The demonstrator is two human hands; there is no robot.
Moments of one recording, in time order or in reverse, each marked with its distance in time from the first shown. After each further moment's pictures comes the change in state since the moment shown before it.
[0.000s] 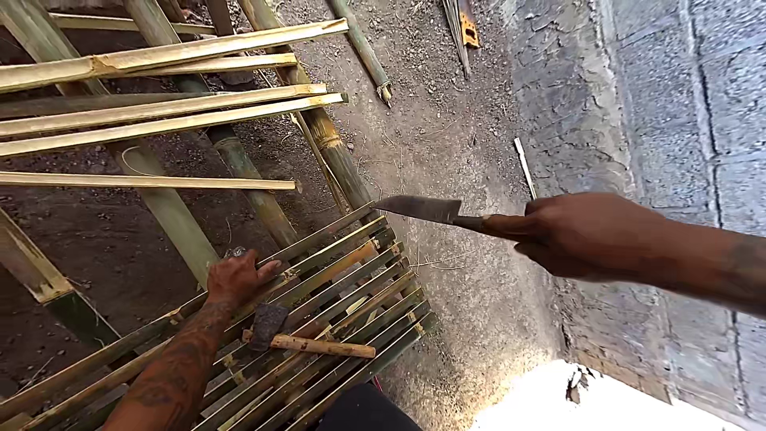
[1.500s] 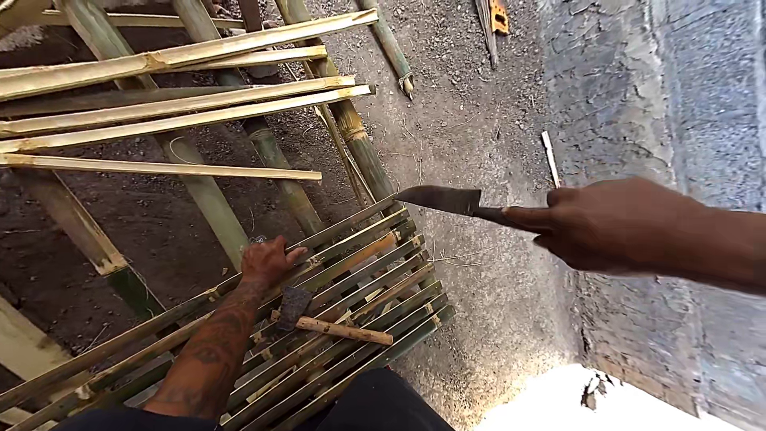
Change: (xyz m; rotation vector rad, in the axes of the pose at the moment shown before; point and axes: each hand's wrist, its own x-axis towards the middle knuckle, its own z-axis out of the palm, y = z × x) left_hand 0.002 0.004 -0.007 -0.008 -0.105 -0.056; right_hand 0.003 -0.030 -0.028 -0.028 -0.135 0.031
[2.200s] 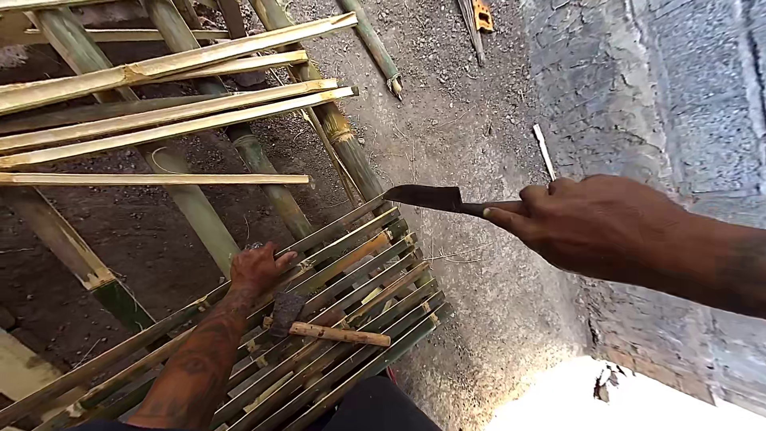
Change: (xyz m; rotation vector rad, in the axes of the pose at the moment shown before) left_hand -0.002 0.000 0.002 0.050 0.004 0.011; right_hand -0.006 -0.004 0.029 -0.265 0.234 -0.100
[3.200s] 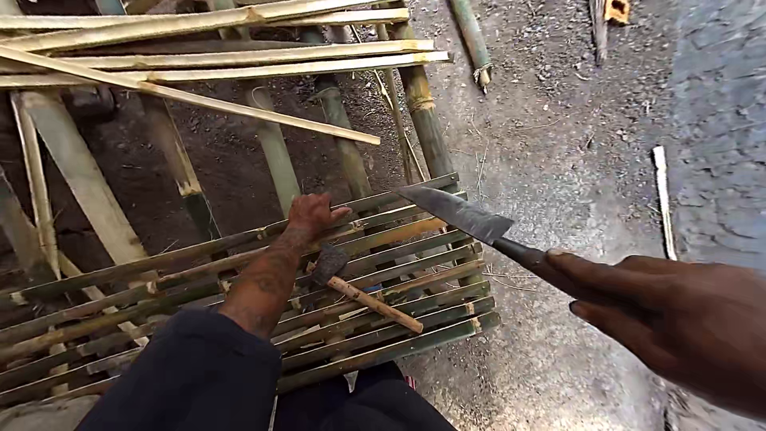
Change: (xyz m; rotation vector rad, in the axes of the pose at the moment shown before) left_hand 0.002 -0.004 0.009 -0.054 0.020 -0.097; right_hand -0.046 -0.081 0.029 0.601 0.160 -0.048
